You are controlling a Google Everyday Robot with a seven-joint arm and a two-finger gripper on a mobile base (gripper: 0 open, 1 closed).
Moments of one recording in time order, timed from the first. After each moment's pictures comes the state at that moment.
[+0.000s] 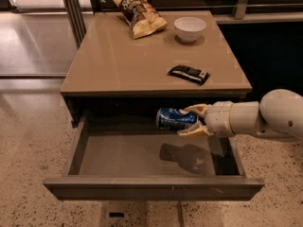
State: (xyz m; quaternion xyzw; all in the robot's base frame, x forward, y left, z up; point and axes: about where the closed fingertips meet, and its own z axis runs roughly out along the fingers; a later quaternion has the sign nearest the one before) arm 0.542 -0.117 0.744 -0.56 0.67 0.16 0.46
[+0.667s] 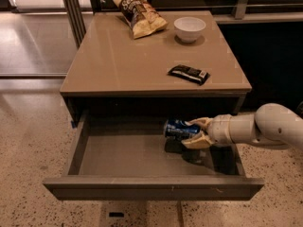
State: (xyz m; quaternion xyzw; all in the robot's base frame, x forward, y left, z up) arm 0.556 -0.145 0.663 -0.51 0.72 0.21 0.42
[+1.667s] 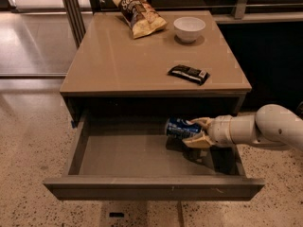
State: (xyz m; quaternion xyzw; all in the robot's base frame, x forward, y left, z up) arm 0.556 -0.146 0.658 -0.51 0.72 0.21 0.42
